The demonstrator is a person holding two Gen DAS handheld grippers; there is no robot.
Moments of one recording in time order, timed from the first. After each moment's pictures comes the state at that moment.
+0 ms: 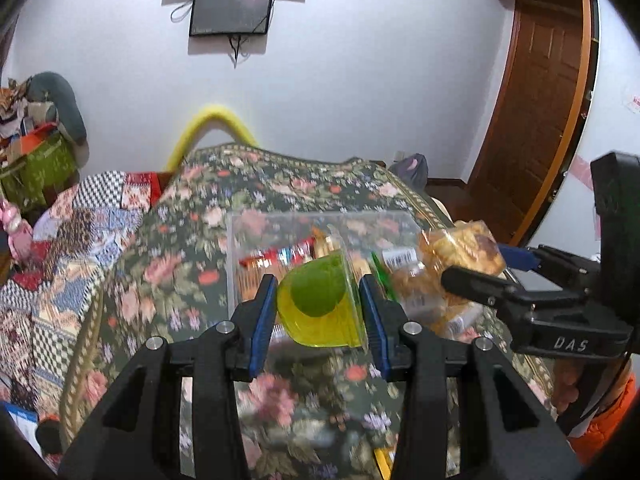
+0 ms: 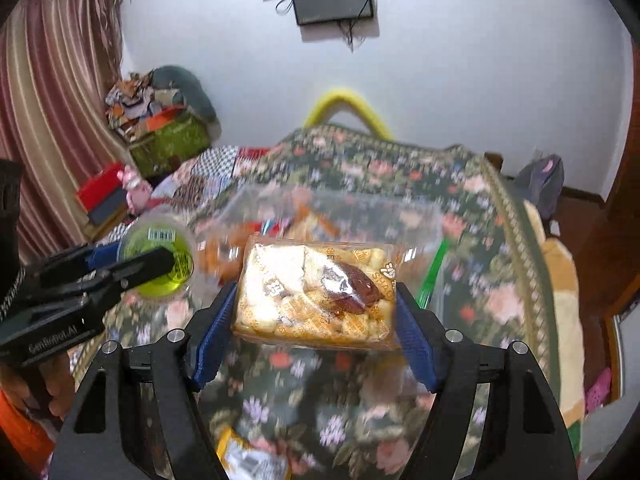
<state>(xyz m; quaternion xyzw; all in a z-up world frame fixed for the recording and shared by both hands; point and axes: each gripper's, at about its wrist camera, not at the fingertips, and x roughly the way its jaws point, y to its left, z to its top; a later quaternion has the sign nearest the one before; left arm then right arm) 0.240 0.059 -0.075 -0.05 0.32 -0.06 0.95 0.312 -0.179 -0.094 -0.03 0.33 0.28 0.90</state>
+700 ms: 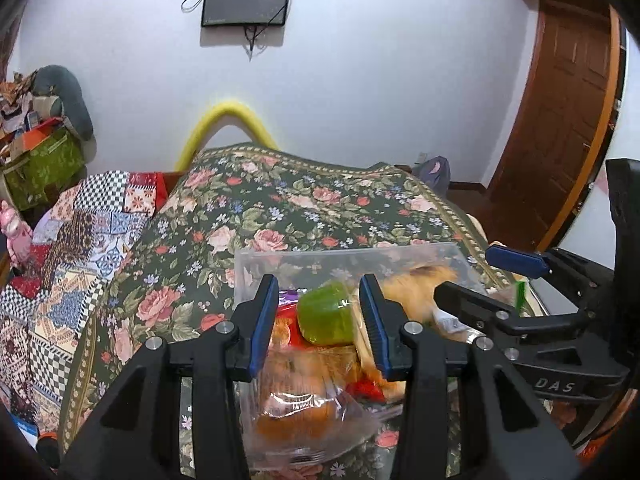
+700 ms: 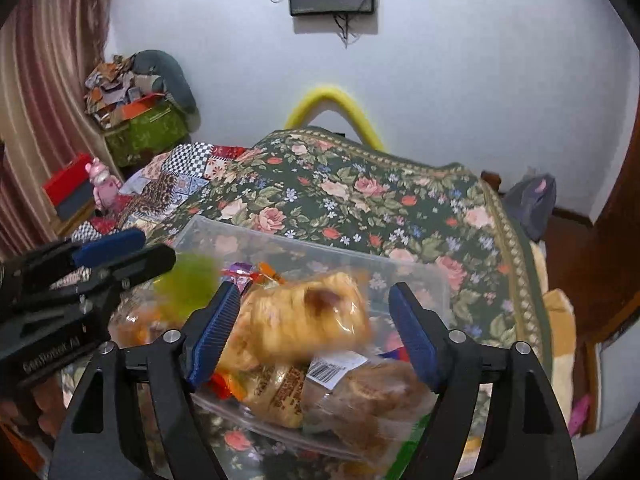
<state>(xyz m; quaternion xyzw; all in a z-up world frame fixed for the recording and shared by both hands) 0.314 0.072 -0.089 -0.06 0.33 -0.04 0.94 0.365 -0.145 -0.099 -0.08 0.32 0.27 0.90</state>
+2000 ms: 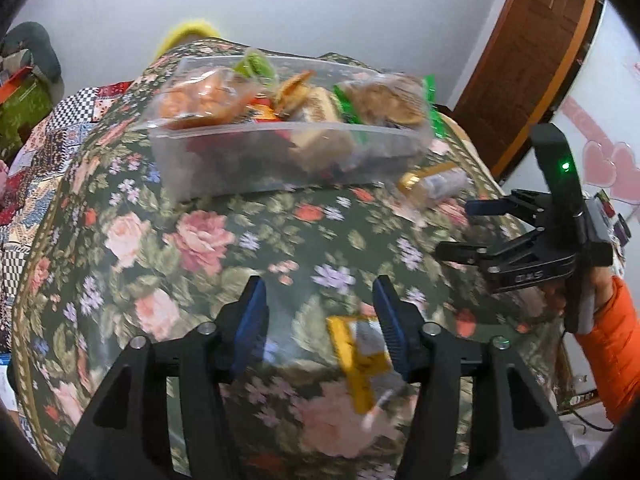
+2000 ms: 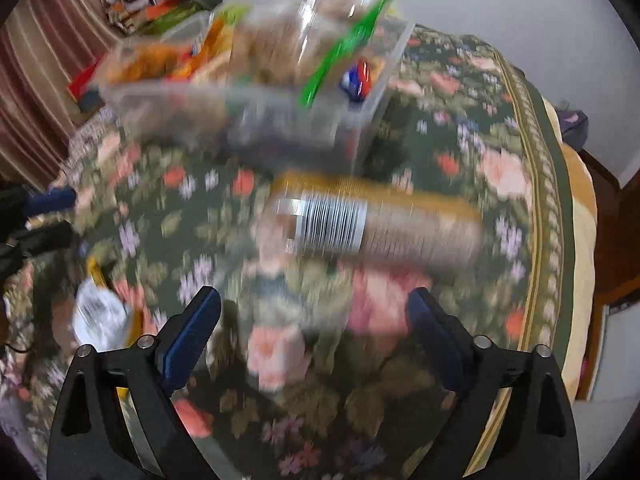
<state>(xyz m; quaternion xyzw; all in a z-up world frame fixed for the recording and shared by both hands) 0.177 0.013 -0.170 -0.06 0.45 -0.11 0.88 0.322 -0.248 -0.221 -0.16 0.47 0.30 0.82</state>
